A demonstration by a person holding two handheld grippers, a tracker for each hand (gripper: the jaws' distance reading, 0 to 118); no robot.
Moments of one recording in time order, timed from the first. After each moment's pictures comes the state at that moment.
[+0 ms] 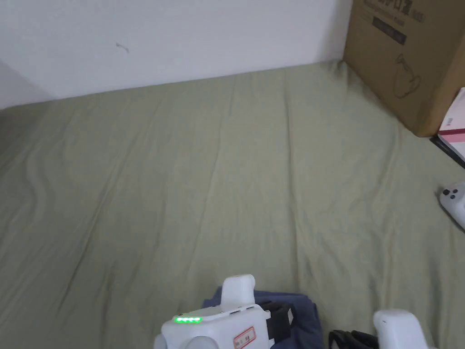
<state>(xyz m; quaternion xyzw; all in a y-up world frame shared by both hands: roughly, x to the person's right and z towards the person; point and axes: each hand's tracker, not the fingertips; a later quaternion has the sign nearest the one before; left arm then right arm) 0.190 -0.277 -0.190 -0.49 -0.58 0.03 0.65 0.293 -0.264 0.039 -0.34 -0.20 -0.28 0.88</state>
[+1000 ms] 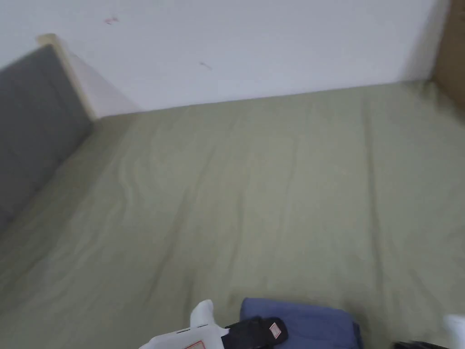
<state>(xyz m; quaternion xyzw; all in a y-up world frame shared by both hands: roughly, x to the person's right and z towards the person) 0.046 -0.294 -0.315 -0.54 -0.49 0.24 0.64 0.311 -0.249 0.008 -0.35 -0.18 -0.31 0.87</state>
